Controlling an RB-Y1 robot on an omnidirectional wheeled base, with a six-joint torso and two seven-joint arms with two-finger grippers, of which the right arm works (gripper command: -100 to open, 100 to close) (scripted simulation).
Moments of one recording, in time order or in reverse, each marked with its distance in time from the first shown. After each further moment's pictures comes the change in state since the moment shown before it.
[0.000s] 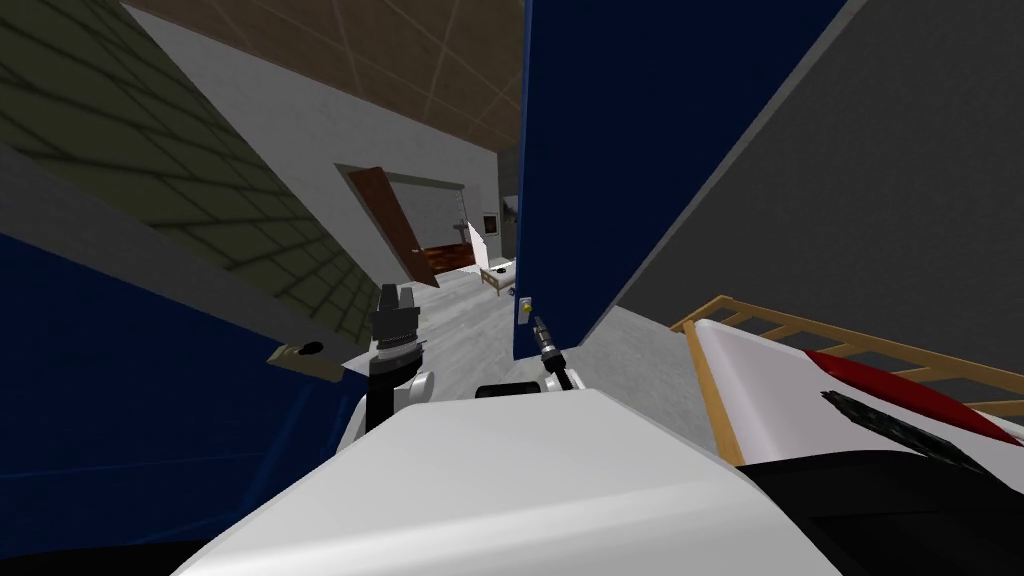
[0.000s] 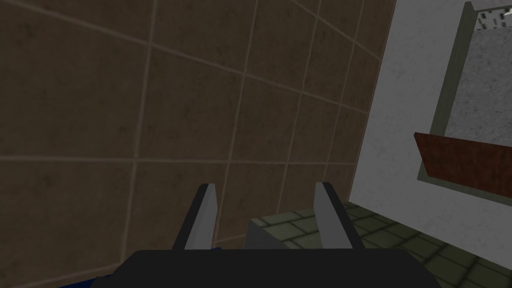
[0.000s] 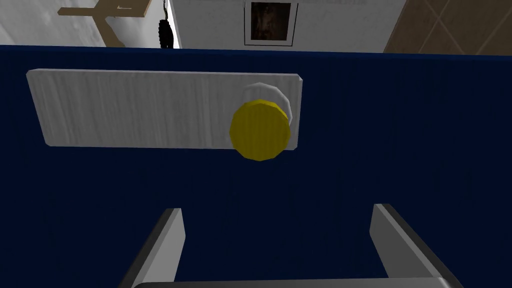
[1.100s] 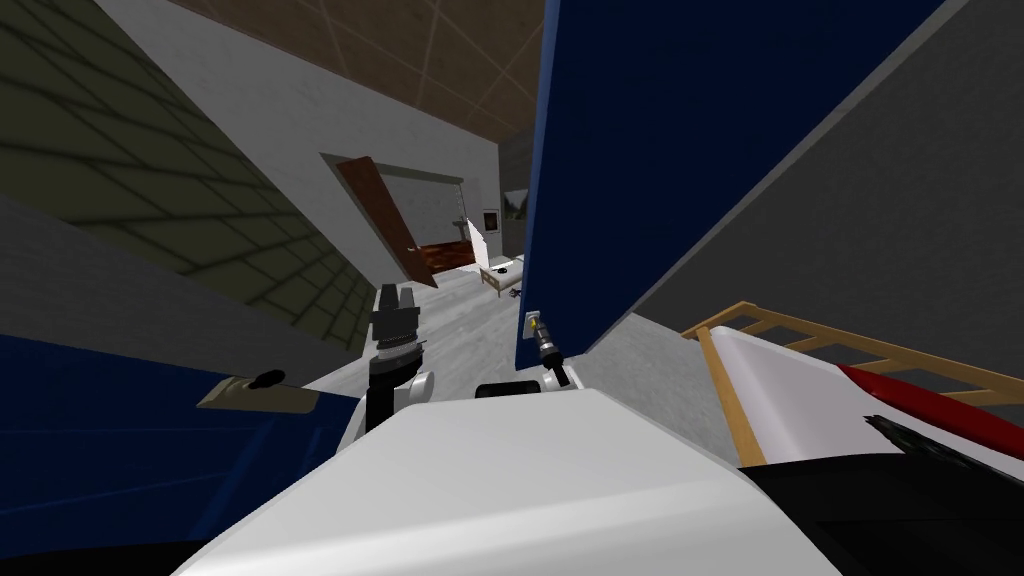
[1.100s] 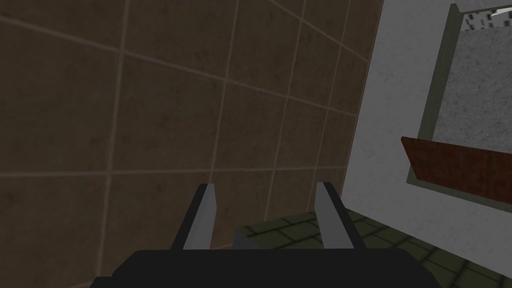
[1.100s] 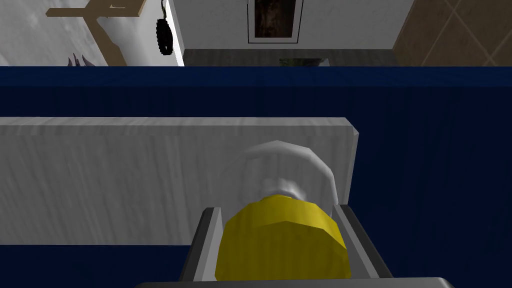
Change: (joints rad) arm -0.037 0.030 -0.017 0.030 -0.010 -0.001 0.010
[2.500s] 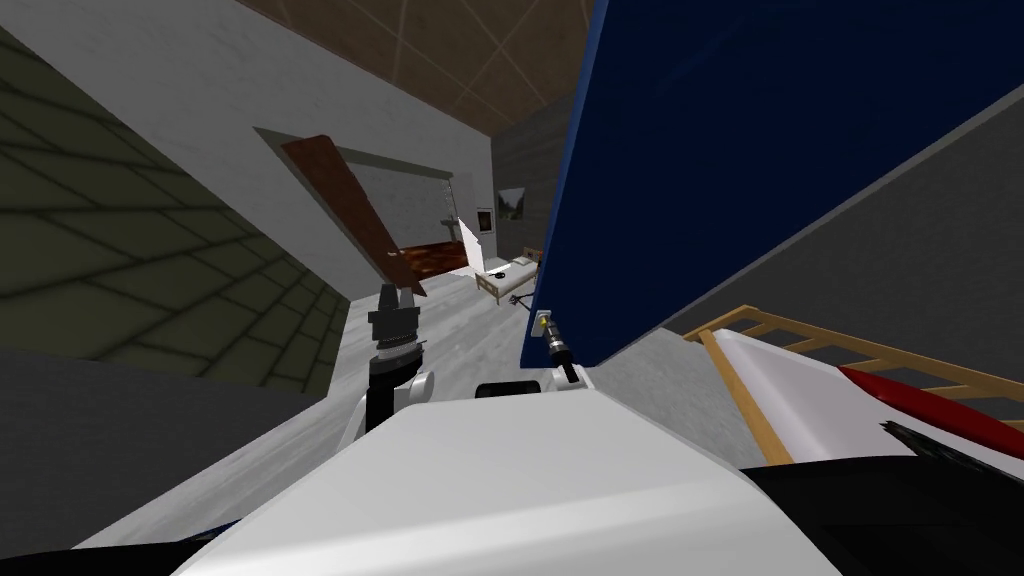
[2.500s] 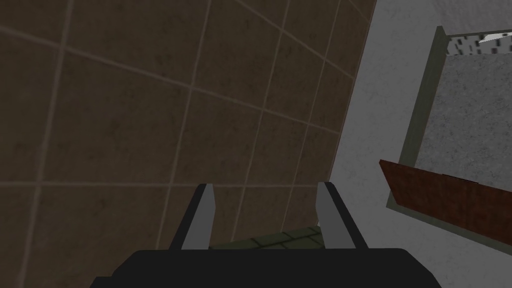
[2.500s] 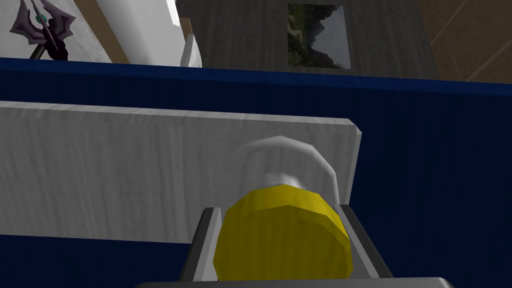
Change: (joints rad) arm -0.024 -0.023 -0.112 0.014 -0.038 0.014 0.014
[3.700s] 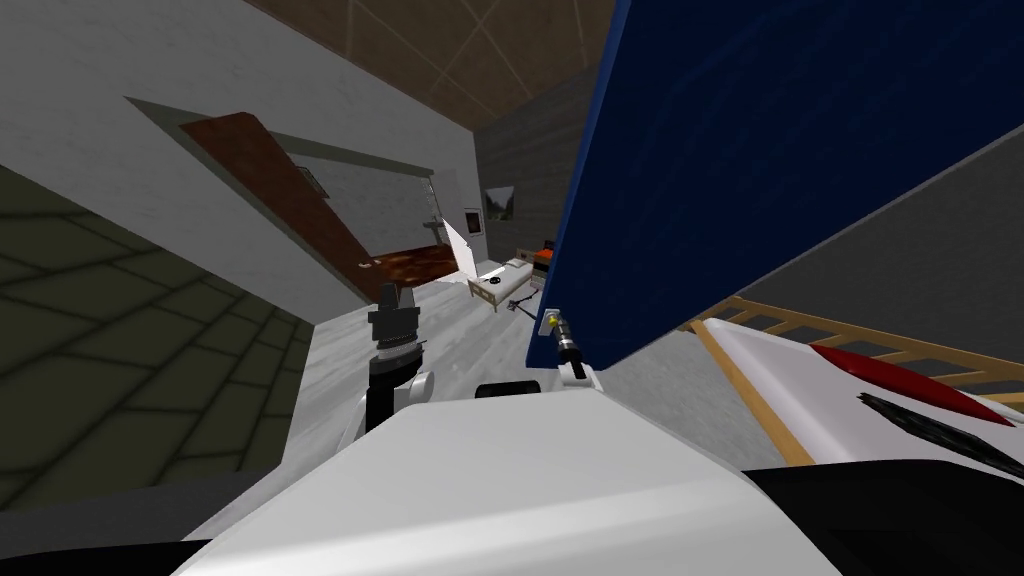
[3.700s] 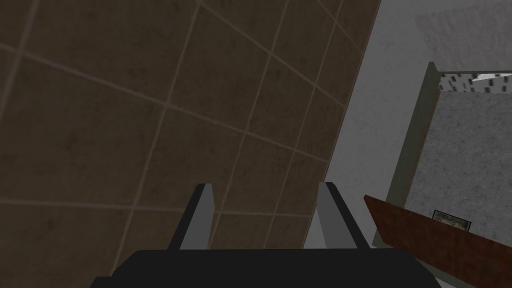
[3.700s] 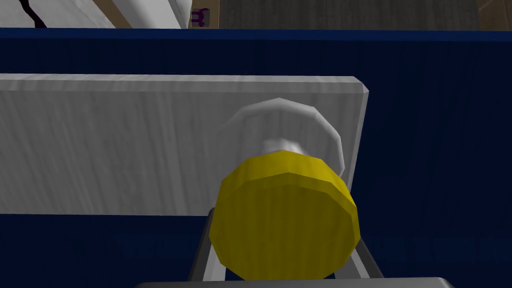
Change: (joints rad) arm -0.033 0.034 -0.151 0.023 -0.045 0.011 0.013
